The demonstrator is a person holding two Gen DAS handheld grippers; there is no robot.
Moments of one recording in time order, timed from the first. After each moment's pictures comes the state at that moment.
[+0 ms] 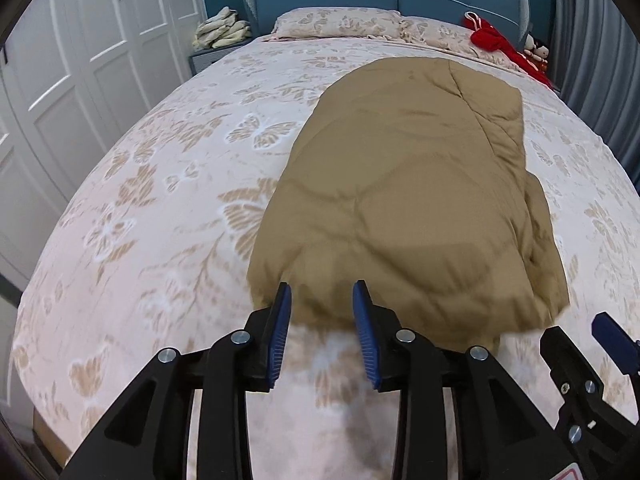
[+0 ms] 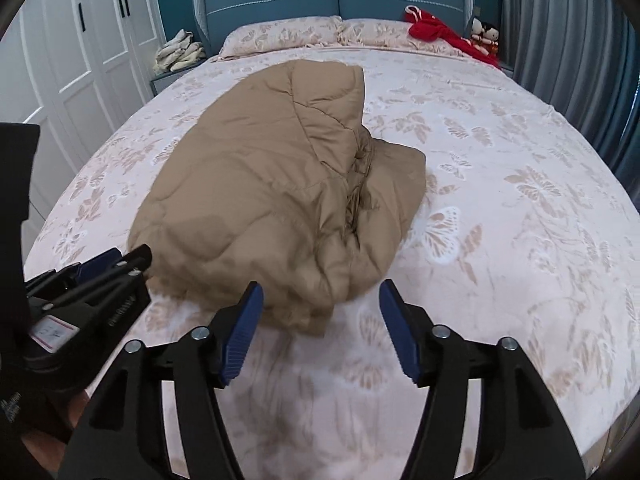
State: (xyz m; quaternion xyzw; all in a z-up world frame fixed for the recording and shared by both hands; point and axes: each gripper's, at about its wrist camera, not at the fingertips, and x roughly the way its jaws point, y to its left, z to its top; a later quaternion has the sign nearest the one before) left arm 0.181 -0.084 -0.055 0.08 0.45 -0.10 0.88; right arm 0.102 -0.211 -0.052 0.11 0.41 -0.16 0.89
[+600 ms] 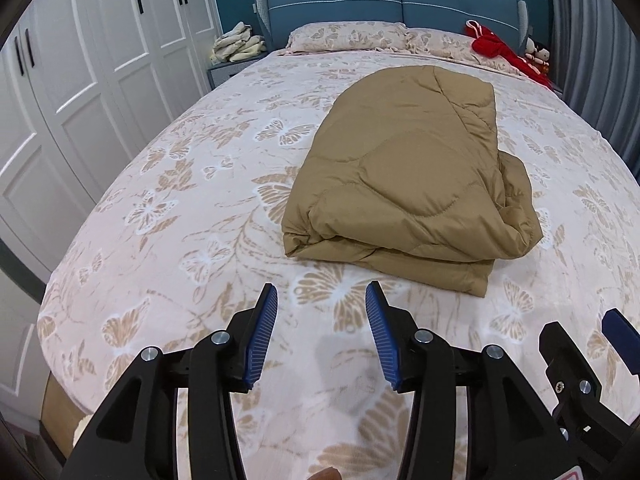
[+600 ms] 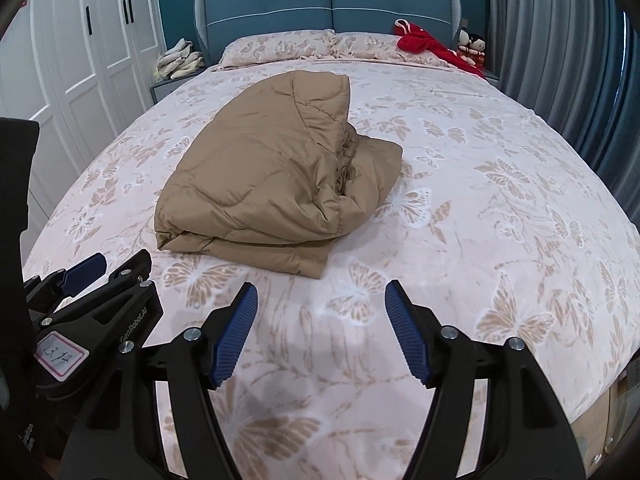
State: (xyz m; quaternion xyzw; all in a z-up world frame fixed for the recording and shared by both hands) left arm 0.109 -0.066 -0.035 0.10 0.42 -0.07 0.90; right arm 0.035 -0.185 -0.036 0.10 0.39 -0.17 0.90
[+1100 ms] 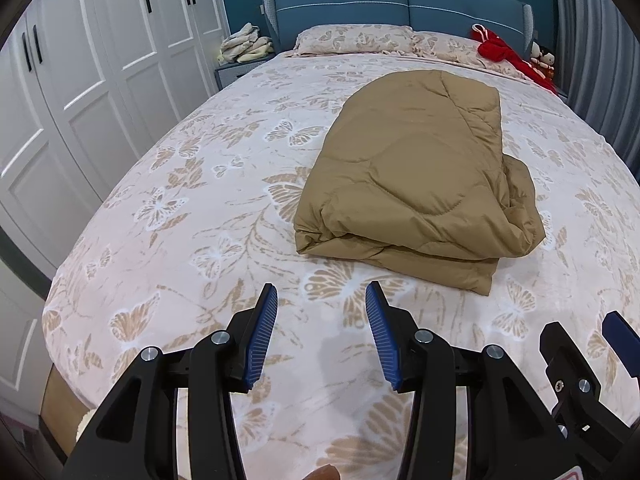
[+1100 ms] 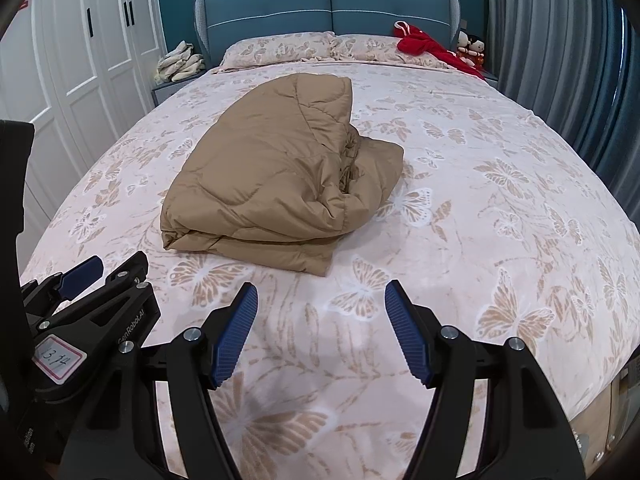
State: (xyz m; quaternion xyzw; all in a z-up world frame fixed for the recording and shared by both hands) left arm 0.102 -0.057 -0.031 0.09 0.42 -0.06 0.90; right arm 0.032 -0.181 -0.035 0.10 0.39 -0.17 0.90
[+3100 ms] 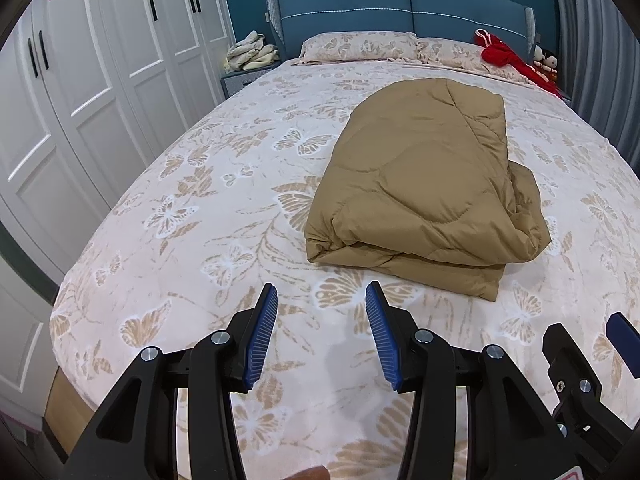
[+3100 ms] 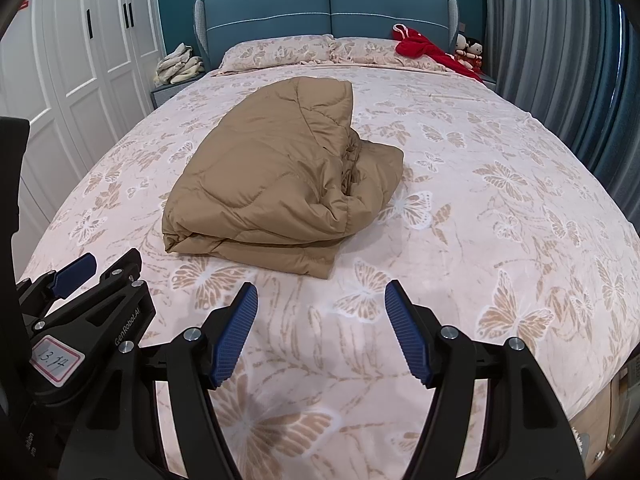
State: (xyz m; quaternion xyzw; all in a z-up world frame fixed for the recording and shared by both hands) left arm 0.100 -0.058 -0.025 0.10 0.41 -0.05 0.91; right arm 0.031 -0.180 -0.035 0.10 0.39 -0.17 0.90
